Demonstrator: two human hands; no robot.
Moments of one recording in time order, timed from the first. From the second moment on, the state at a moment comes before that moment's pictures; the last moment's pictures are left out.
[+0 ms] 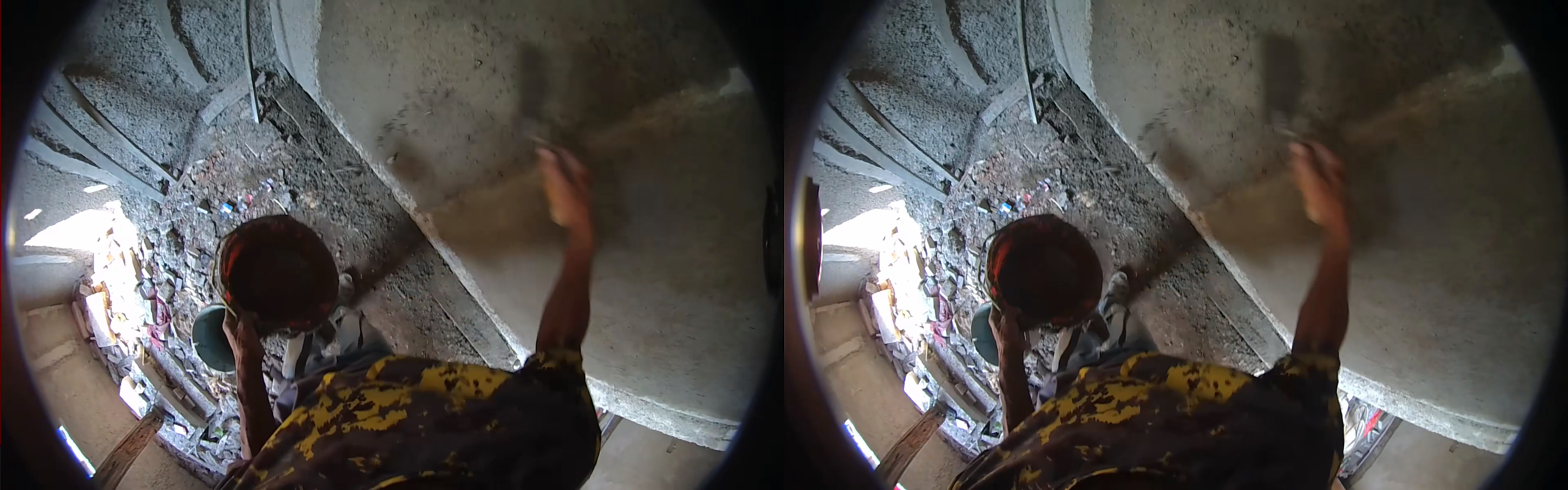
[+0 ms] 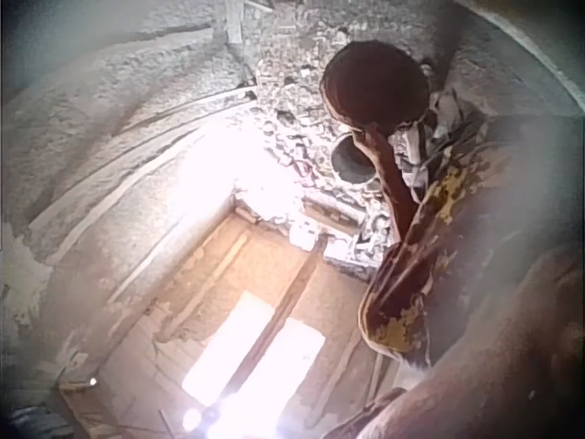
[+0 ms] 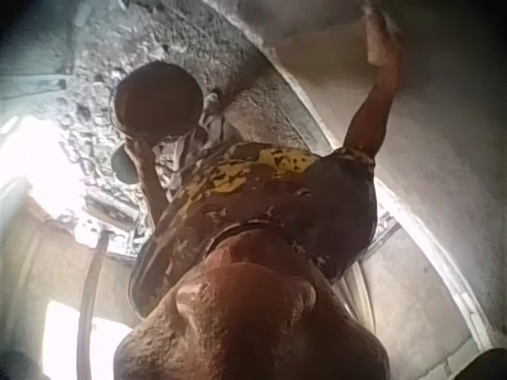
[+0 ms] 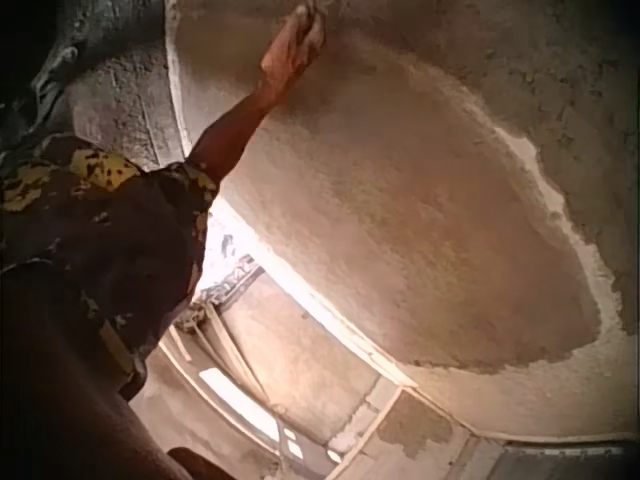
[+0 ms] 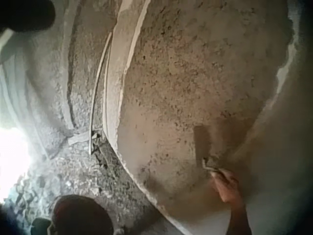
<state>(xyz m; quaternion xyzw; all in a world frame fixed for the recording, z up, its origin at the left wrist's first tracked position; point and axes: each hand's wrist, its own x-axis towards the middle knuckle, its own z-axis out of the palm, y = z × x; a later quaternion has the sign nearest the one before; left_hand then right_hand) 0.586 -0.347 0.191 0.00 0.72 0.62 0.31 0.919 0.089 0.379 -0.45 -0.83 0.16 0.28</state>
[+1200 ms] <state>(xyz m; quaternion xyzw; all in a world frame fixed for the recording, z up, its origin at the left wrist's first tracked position) 0.612 -0.446 0.189 0.04 0.74 0.61 0.28 0.964 -0.020 0.400 -0.56 -0.76 0.24 0.22</state>
